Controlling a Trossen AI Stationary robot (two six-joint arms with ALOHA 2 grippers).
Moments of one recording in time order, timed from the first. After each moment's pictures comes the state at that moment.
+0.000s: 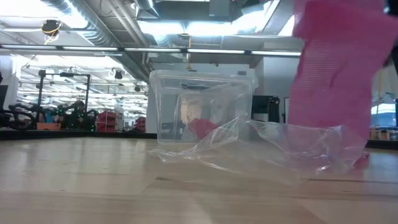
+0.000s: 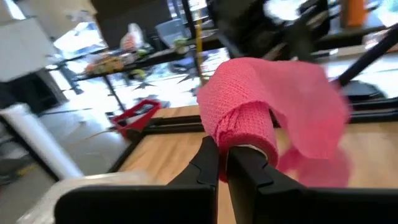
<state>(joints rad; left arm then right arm) -0.39 1.53 1.12 0.27 -0.76 0.16 0.27 0.82 0.58 0.01 -0.32 0.34</state>
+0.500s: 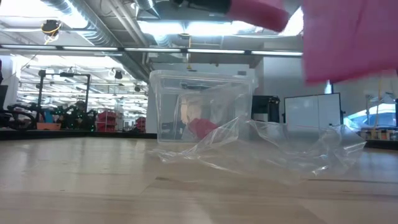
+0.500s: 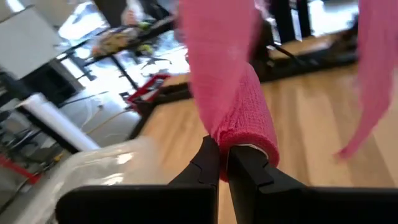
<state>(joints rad) -0.35 1.64 1.12 0.21 -0.73 0.21 0.20 0.86 0.85 0.25 -0.20 0.25</state>
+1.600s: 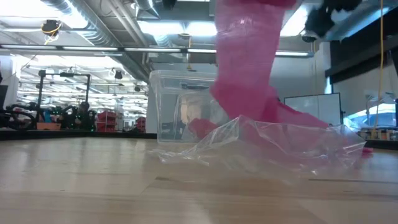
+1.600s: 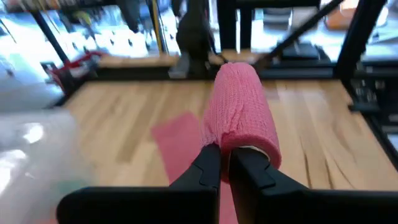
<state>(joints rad) -0.40 1.56 1.12 0.10 -0.56 -0.10 -0.13 0.84 0.96 -0.79 -0.31 0.06</state>
